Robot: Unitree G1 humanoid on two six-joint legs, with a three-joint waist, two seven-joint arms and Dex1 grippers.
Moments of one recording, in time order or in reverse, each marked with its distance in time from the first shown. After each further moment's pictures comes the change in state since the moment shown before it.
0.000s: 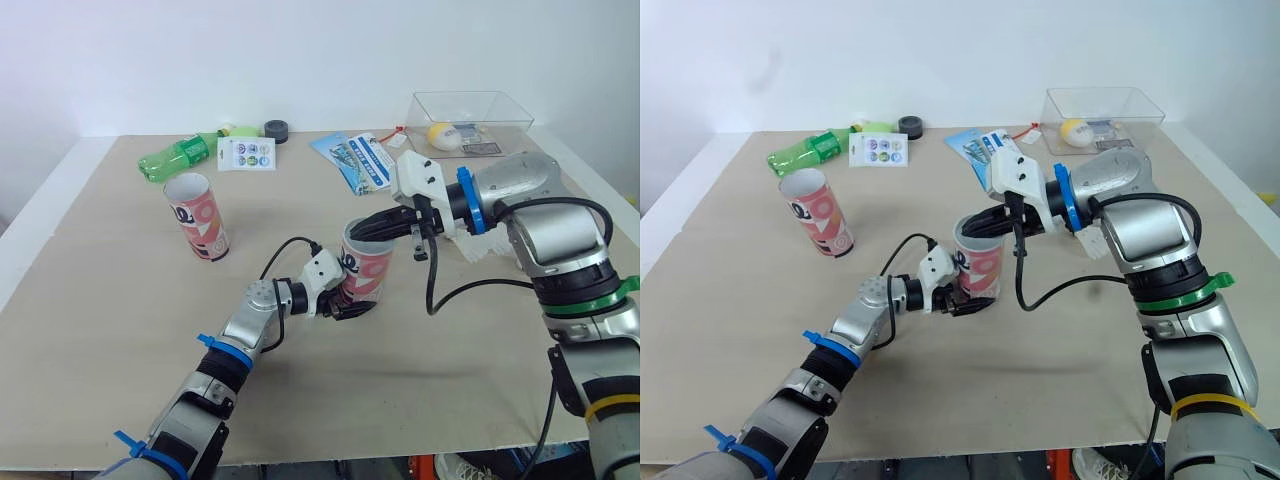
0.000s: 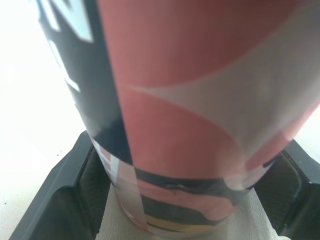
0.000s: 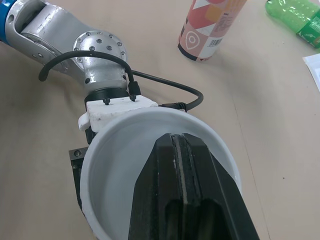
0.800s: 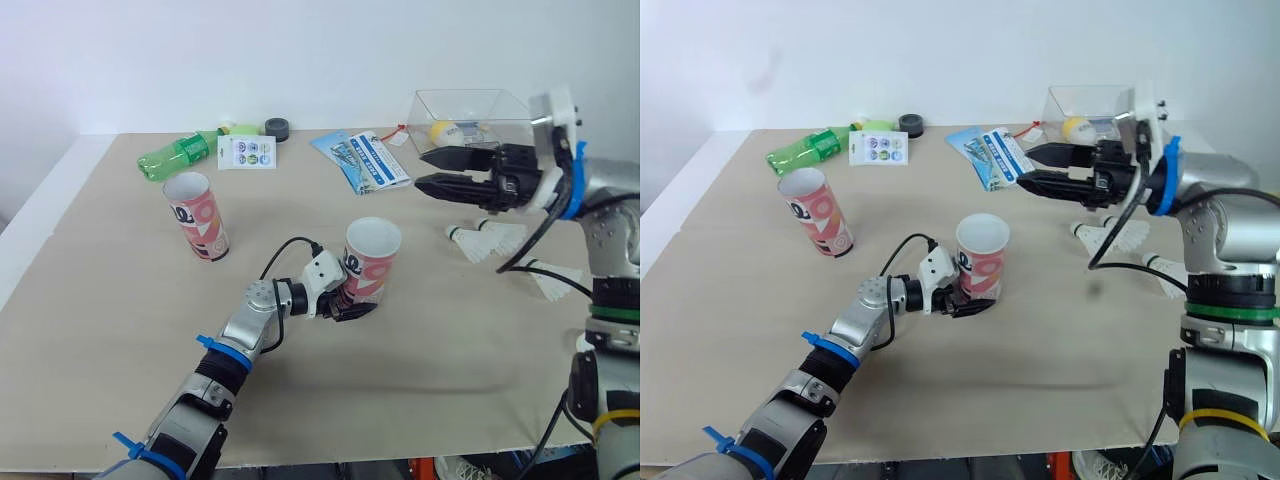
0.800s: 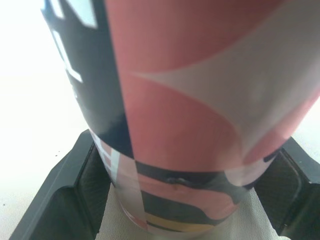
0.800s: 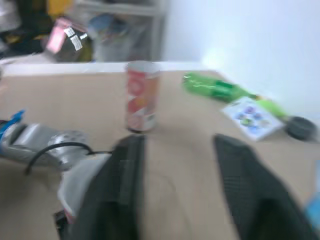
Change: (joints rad) left arm 0.009 0.010 -0.004 -0.020 -0.003 -0.003 -0.014; right arm 0.193 -0.035 -0.481 0.069 0.299 0.024 -0.098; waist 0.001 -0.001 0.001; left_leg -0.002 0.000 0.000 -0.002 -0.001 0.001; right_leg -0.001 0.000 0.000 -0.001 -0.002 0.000
